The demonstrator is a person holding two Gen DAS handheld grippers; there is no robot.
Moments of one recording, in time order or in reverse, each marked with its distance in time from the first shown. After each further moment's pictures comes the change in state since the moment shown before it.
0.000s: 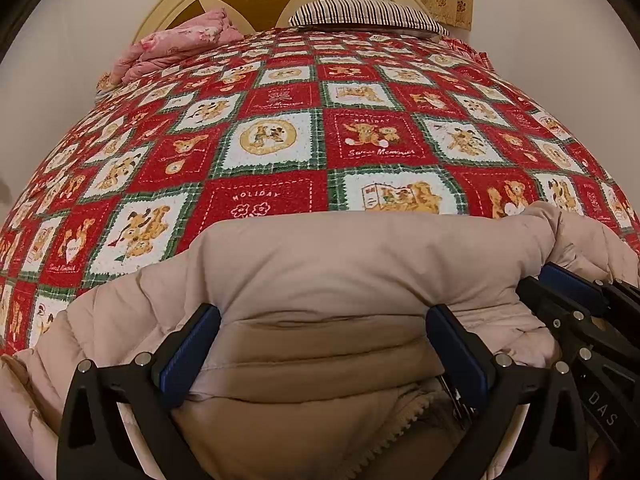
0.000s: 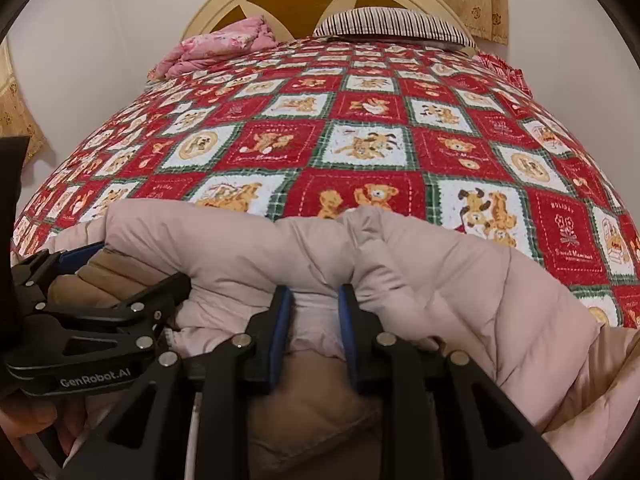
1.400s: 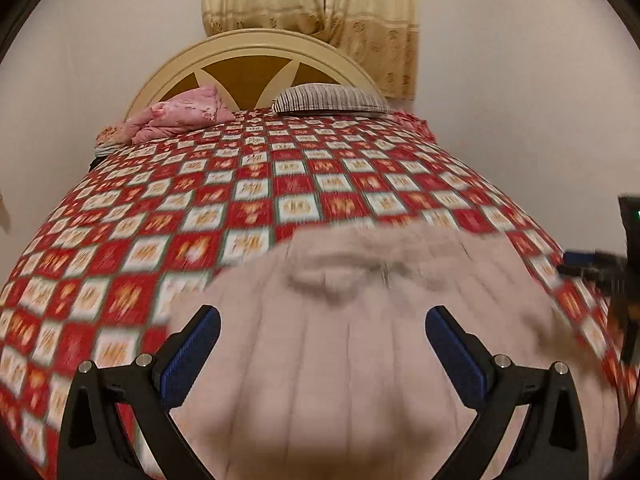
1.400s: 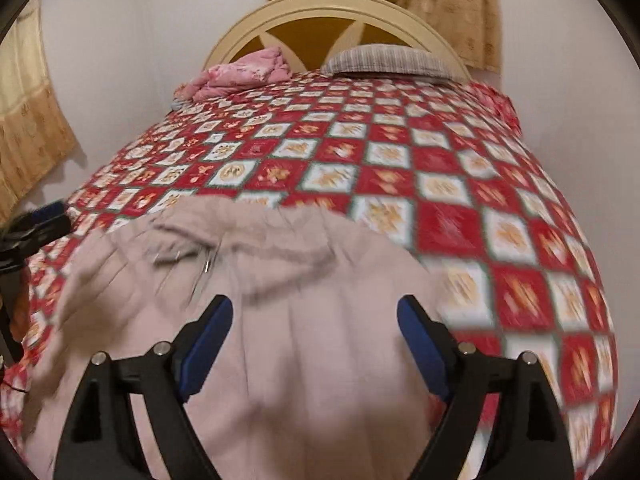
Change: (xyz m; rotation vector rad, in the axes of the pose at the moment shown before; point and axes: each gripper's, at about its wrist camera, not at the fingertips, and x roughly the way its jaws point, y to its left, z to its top) left arm -0.269 0.098 -0.121 0.061 -0.250 -0.168; right arm -0.207 -0.058 -0.067 -0.002 -0.058 0.046
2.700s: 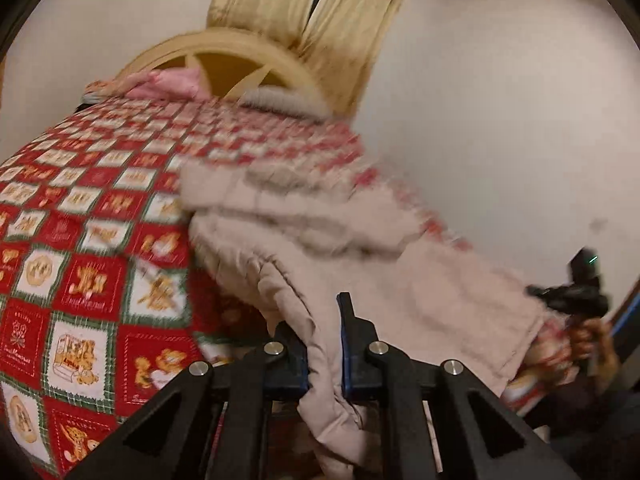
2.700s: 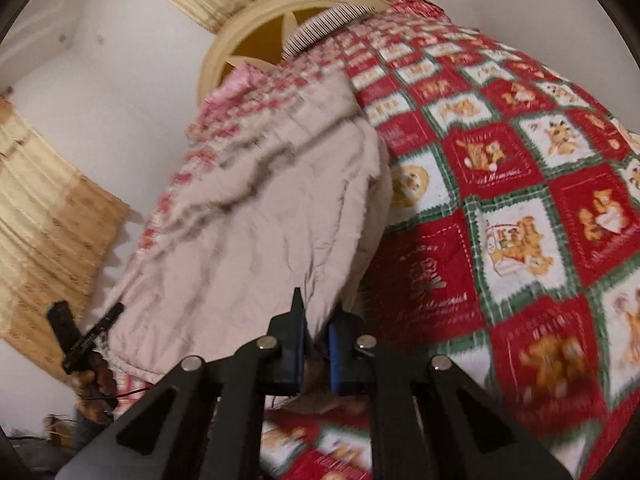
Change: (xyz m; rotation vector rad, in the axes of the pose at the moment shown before) left arm -0.244 -0.002 -0.210 -0.178 -0.106 -0.336; right arm -0.226 0.007 -0.263 0.421 -0.014 0.285
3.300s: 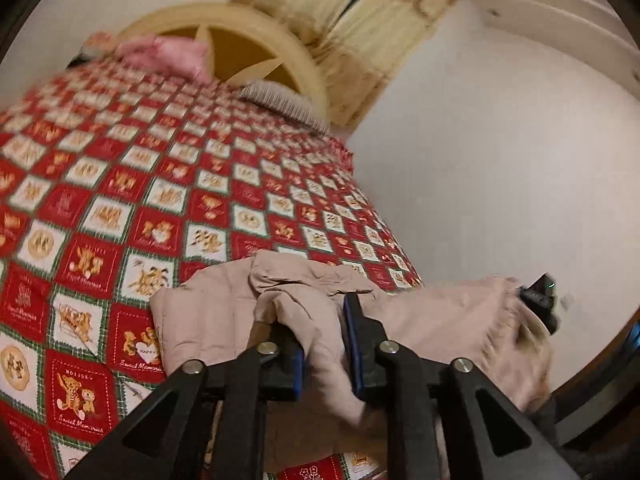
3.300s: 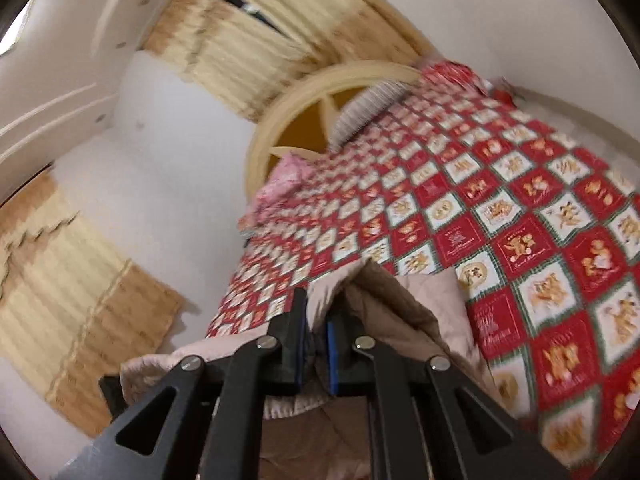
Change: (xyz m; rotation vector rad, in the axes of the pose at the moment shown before) left arm 0.077 0.089 0.148 -0.217 0.065 -0.099; right arm 0.070 0.031 0.216 0.125 -0.235 0.119
